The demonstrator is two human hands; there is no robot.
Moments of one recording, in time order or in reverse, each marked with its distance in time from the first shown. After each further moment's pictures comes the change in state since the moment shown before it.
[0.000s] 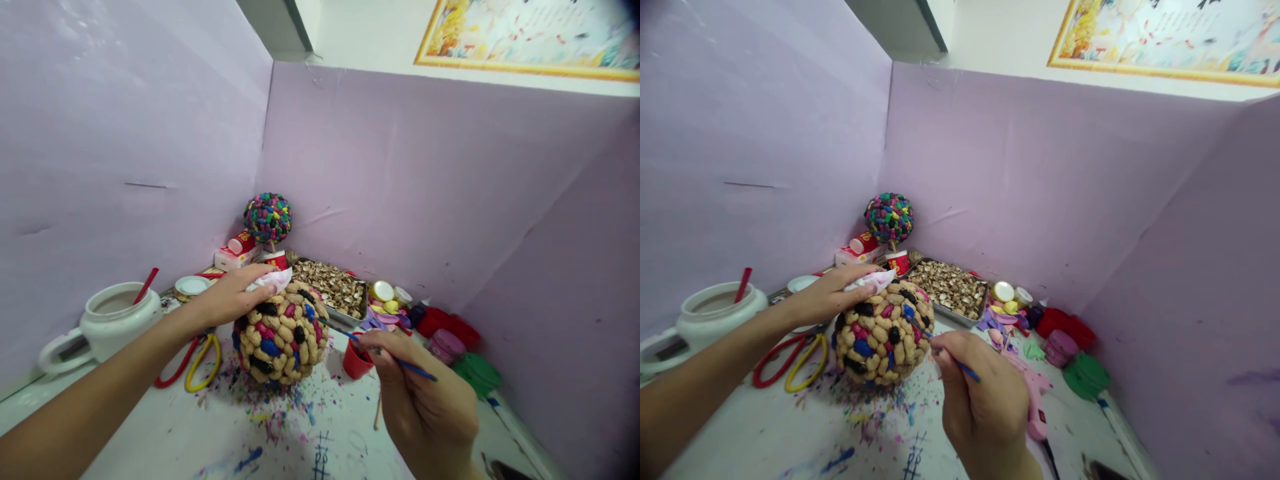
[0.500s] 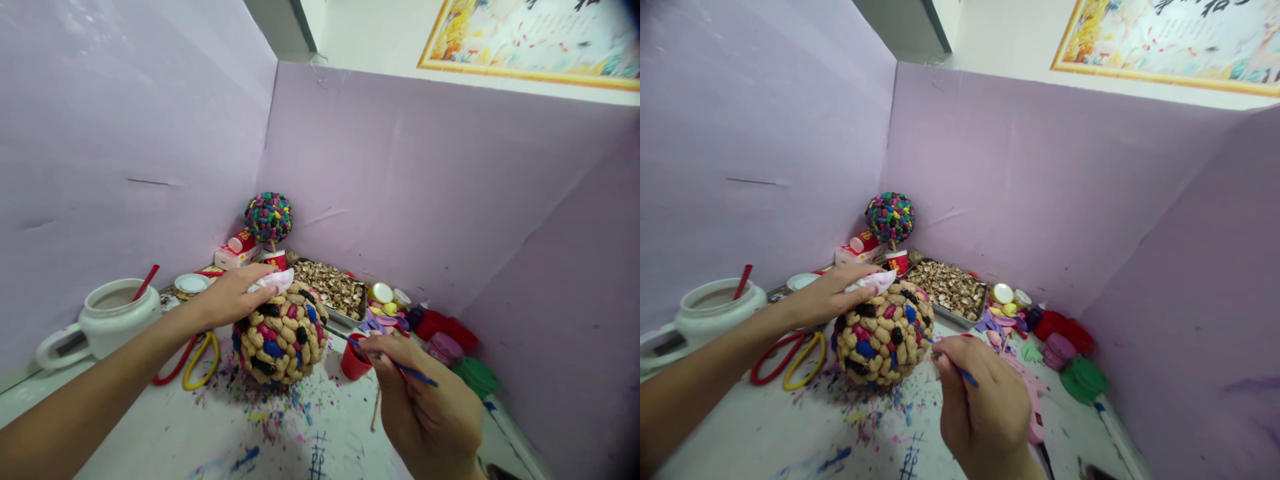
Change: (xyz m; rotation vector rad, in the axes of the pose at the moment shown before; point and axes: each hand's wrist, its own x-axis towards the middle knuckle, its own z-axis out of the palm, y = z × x) left_hand -0.002 0.003 -0.001 0.026 0.009 0.052; right_hand -0.001 0.001 -0.003 -0.072 -0.036 -0.073
